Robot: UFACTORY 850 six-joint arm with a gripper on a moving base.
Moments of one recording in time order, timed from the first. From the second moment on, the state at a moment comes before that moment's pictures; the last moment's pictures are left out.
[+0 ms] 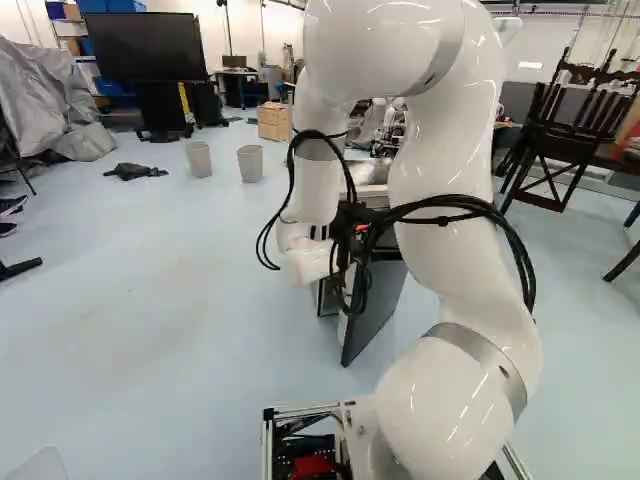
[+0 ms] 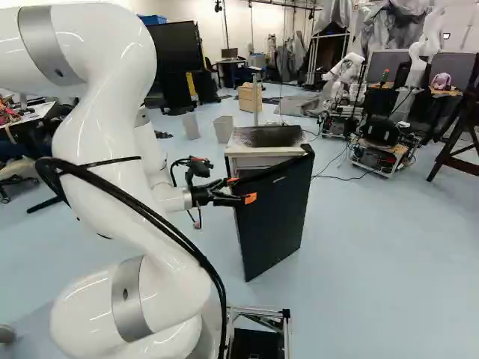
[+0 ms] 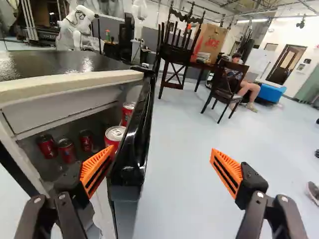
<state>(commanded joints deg) 26.4 -26.7 -26.5 85.0 77.9 -11.4</state>
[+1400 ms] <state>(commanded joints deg) 14.0 -23.3 -18.6 90.9 78.0 -11.4</state>
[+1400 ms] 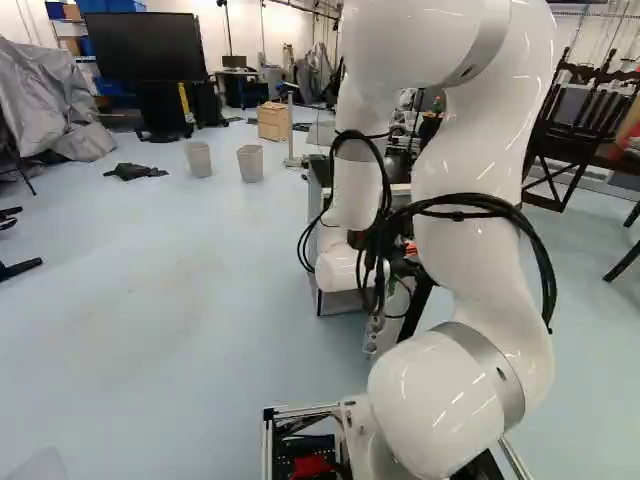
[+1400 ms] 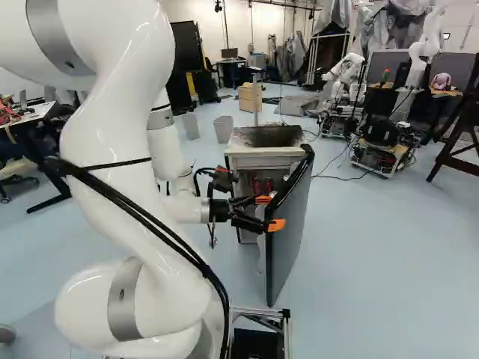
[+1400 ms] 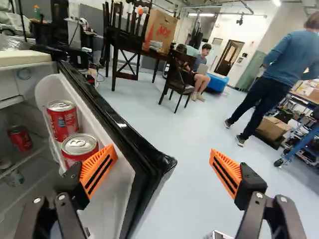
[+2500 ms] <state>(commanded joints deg) -1.6 -26.1 -26.5 94.0 80.4 -11.4</state>
